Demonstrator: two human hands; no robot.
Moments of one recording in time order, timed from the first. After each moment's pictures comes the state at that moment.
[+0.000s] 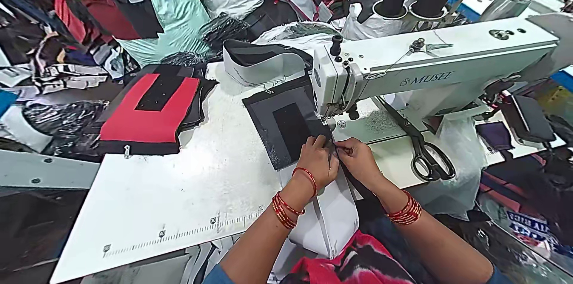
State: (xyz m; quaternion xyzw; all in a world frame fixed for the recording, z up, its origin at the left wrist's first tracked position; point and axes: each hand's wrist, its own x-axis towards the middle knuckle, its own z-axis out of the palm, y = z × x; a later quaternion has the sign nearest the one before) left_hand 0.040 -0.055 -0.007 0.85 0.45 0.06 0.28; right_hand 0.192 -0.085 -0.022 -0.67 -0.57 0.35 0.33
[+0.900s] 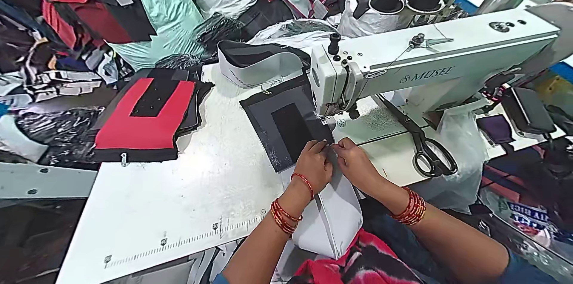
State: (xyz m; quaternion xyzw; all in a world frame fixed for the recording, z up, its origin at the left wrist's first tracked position) left_hand 0.030 -0.064 -0.017 0.84 0.46 0.14 0.26; right_hand 0.183 -0.092 -0.025 -0.63 -0.72 0.22 0.22
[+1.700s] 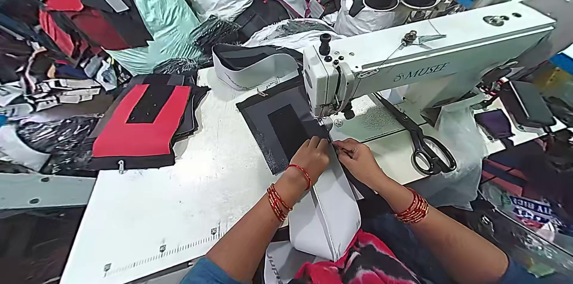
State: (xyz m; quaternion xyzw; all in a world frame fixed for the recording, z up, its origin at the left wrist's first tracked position) left_hand 0.034 -0.041 -0.005 0.95 0.32 -0.05 0.07; right_hand 0.201 -0.090 -0.036 -0.62 -0.59 0.36 0.37
